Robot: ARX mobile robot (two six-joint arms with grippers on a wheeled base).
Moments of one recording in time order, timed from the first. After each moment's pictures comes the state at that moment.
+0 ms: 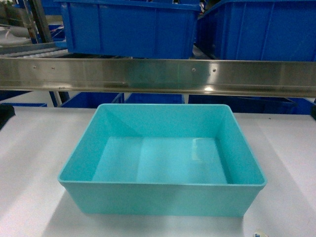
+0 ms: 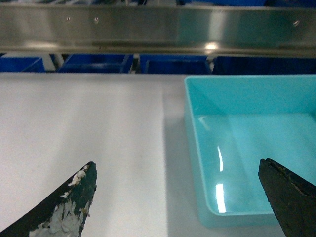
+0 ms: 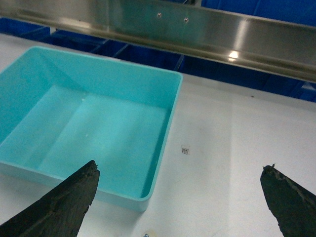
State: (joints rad) left arm -0.11 1.06 0.33 0.40 -0.09 -0.05; right arm 0.29 1.04 0.42 0.29 0.07 0.01
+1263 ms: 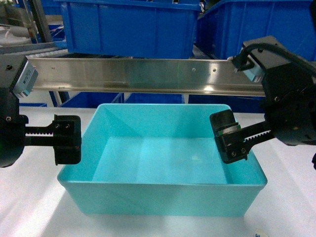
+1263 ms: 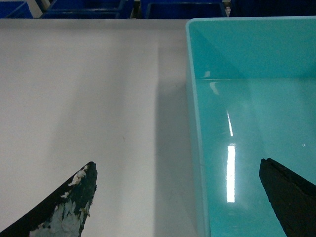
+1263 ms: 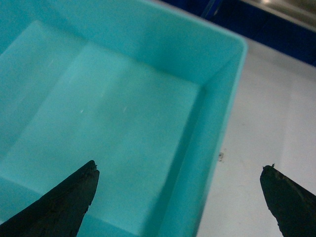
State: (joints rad) left arm -0.20 1.62 0.58 0.48 -0.19 -0.11; right arm 0.36 1.70 0.84 0.22 0.07 -0.07
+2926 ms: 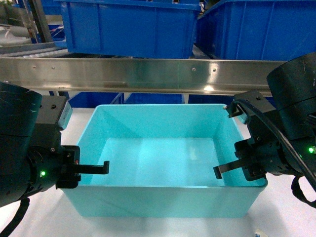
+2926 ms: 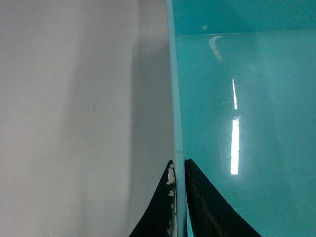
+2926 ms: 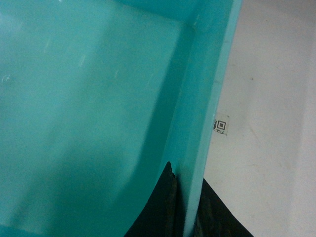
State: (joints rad) left arm -0.27 1.85 0.64 0.52 -0.24 -0.16; right arm 0.31 1.96 0.92 0.24 0.11 -0.04
